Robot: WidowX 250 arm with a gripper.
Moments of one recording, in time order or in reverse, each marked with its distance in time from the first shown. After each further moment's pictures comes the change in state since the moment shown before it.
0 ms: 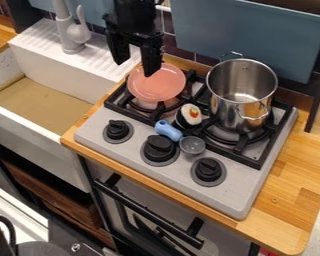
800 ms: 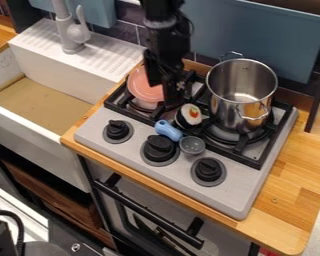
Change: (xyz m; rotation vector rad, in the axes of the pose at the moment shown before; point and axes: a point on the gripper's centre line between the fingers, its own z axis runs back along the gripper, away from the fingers) arm 0.007 -0.045 -0.040 -0.056 0.028 -0.481
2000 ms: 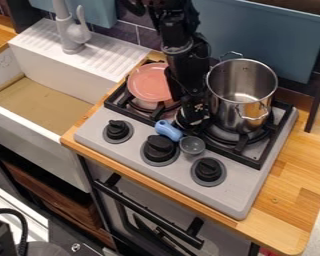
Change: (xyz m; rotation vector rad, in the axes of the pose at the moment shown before) arm 0.022 -0.026 -0.022 0.010 -0.124 -0.085
